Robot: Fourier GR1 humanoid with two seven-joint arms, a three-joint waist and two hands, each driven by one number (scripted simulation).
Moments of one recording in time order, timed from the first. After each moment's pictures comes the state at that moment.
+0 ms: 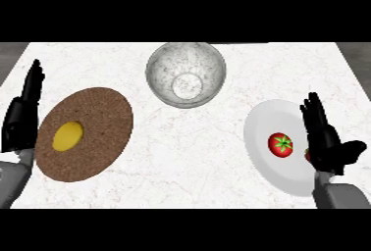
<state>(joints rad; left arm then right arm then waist) -0.26 0.57 -0.15 -1.36 0.08 0.41 -0.15 -0.11 -0.24 0.00 -1.35 -0.17 -0.19 -0.17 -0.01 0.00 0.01</state>
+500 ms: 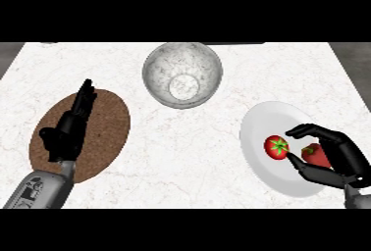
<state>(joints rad) -0.21 0.39 -0.24 -1.40 0.22 0.32 -0.08 -0.05 -0.45 0.09 -1.43 -0.15 0.21 -0.48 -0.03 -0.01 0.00</state>
